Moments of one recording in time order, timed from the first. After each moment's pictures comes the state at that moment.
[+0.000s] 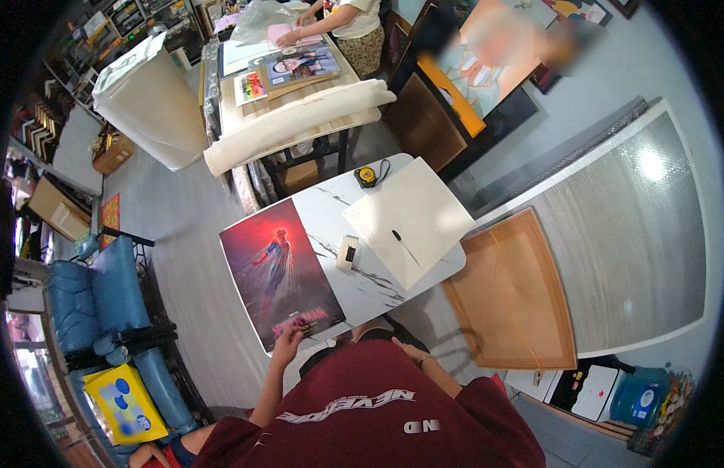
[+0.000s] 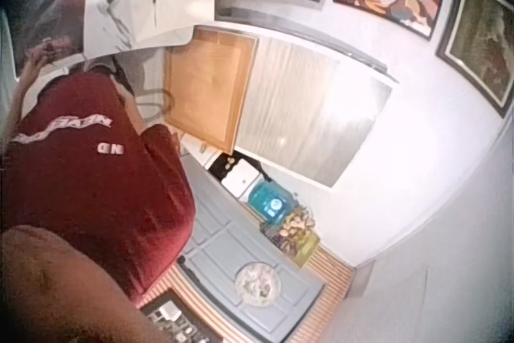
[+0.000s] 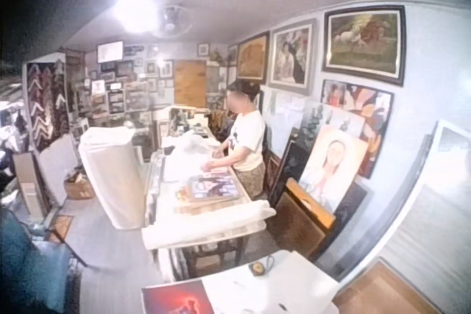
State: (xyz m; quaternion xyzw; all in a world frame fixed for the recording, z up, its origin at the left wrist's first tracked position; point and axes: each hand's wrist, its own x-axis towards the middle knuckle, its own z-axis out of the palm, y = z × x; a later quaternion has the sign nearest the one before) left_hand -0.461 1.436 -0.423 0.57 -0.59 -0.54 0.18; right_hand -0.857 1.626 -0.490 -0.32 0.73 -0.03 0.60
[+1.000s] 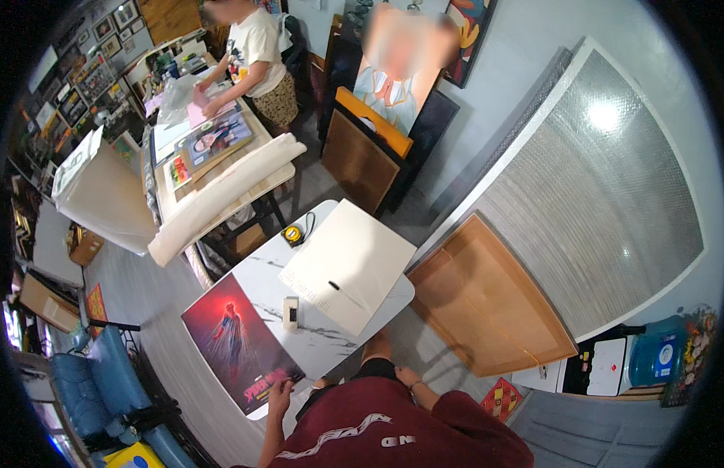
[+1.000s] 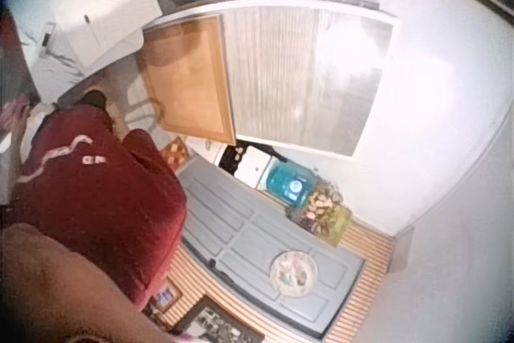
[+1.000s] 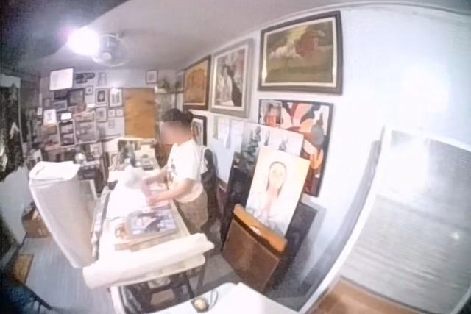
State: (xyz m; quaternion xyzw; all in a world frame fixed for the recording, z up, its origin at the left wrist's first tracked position) left_hand -0.561 1.446 -0.440 0.60 -0.55 -0.56 0.16; right_hand -0.953 1.662 -0.533 -0.22 0.83 -0.06 0.51
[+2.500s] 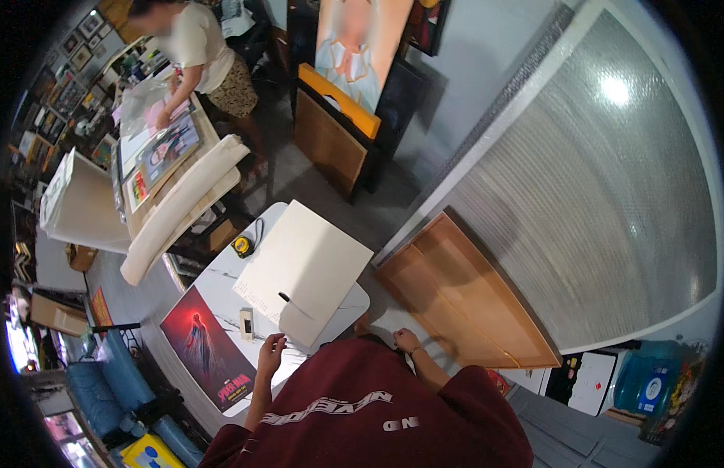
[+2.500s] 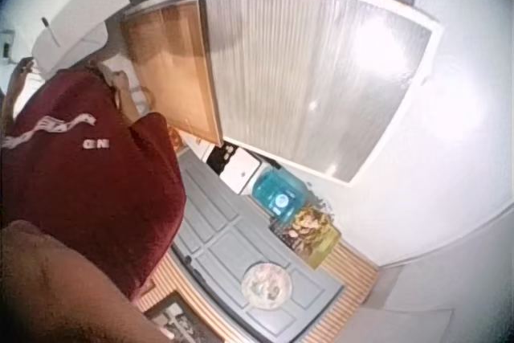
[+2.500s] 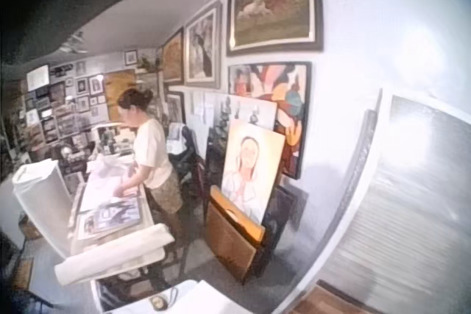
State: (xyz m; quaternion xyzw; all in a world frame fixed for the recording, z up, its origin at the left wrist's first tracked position) left_hand -0.805 1.365 -0.378 0.55 -0.63 -0.54 0.09; right_hand -1.170 1.629 -0.512 -0.14 0.82 -0.17 0.53
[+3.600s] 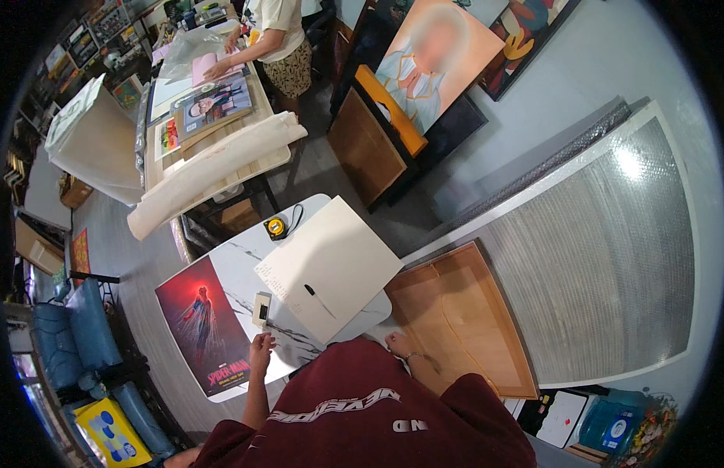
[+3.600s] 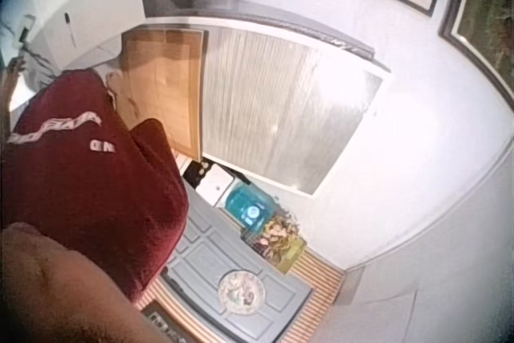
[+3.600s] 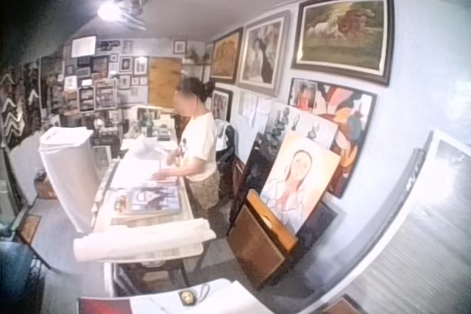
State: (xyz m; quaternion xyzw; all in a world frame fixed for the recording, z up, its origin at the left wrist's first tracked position) left_hand -0.693 1.367 -0.455 0.63 -0.46 -0.58 0.24; right_hand -1.129 1.550 -0.469 -0.28 0.79 -0.11 0.53
